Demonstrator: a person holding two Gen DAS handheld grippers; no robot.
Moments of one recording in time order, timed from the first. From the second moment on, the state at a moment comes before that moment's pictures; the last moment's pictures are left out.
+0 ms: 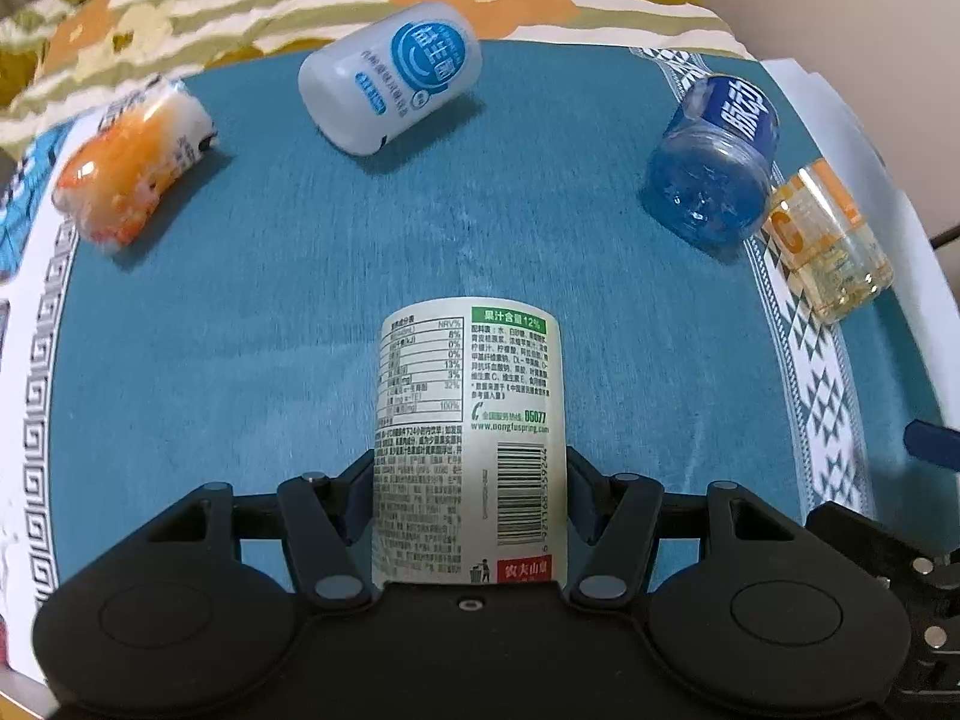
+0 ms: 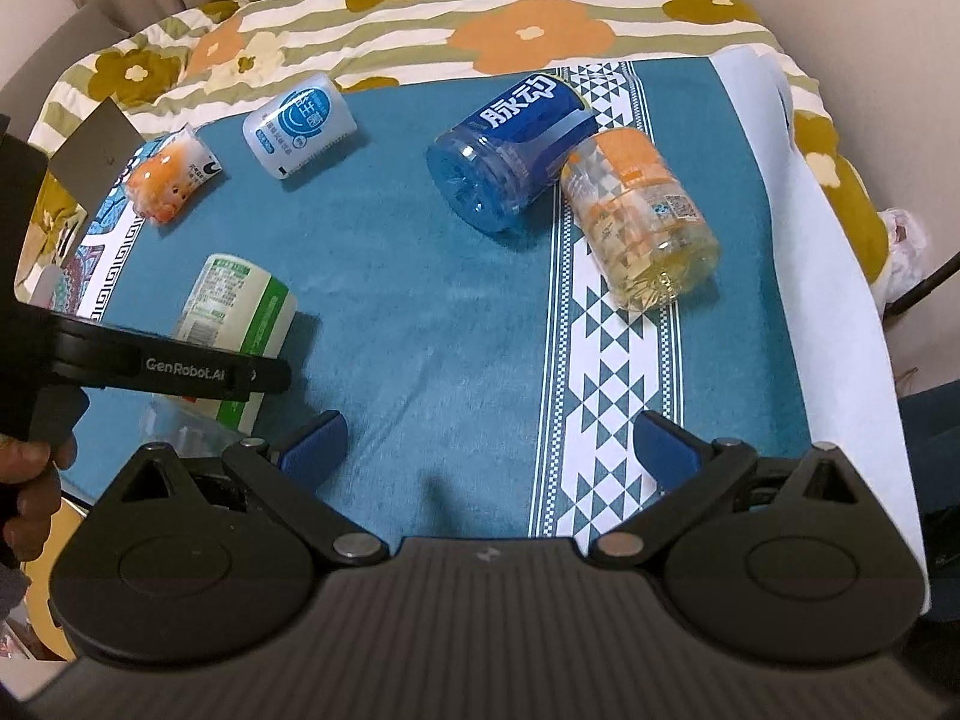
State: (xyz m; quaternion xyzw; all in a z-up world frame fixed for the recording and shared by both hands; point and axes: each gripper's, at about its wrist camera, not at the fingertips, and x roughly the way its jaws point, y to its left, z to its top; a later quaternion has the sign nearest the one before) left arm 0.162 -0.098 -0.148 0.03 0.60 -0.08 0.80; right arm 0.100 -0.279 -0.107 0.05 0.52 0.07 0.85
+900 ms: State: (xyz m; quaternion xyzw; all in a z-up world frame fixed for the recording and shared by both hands) left arm 0.105 -0.059 -0.084 -0.01 0.53 -0.07 0.84; right arm 0.087 -0.280 -0.069 0.06 0.52 0.06 0.85
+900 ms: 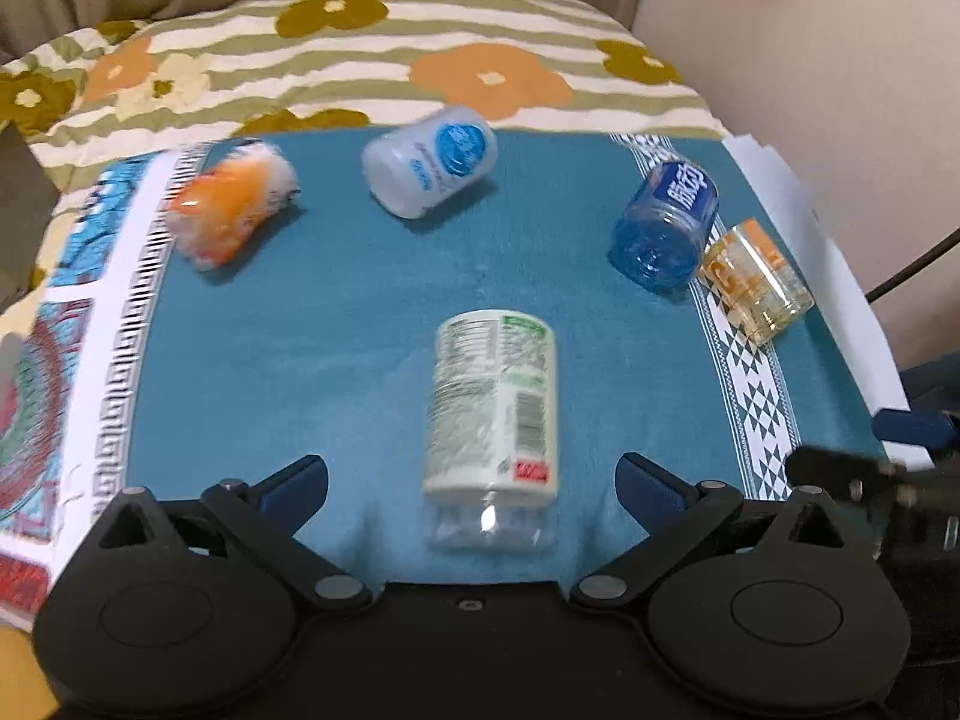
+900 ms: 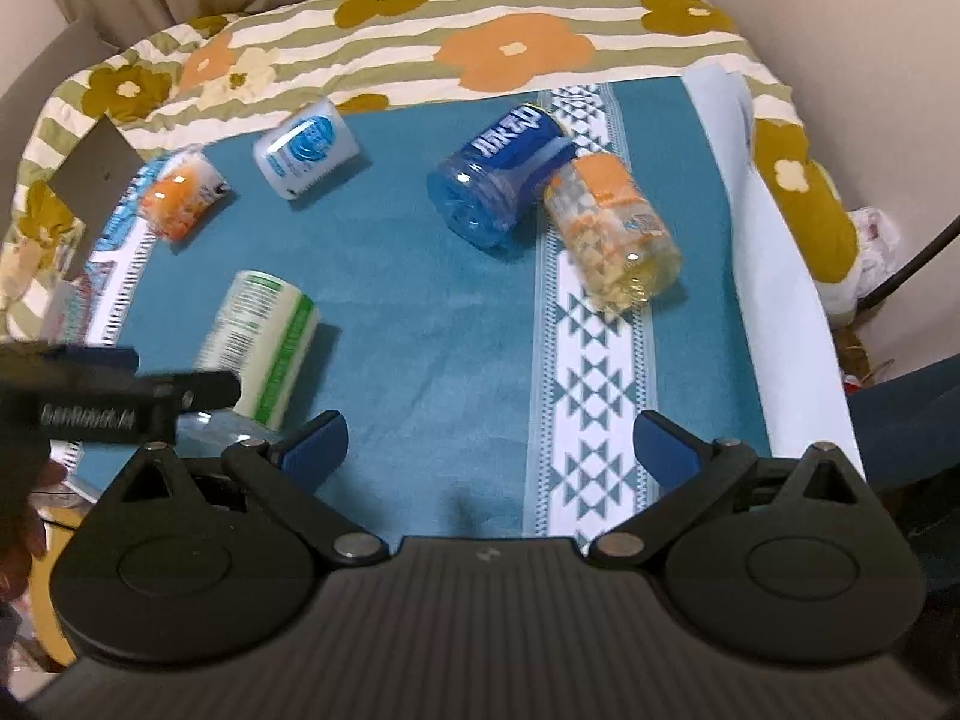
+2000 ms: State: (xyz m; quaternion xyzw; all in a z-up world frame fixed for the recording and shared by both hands) left arm 0.063 0.083 -0.098 -0.05 0.51 -0.10 0.85; right arm 0.200 -0.189 -0.140 0.26 0.63 0.09 0.73
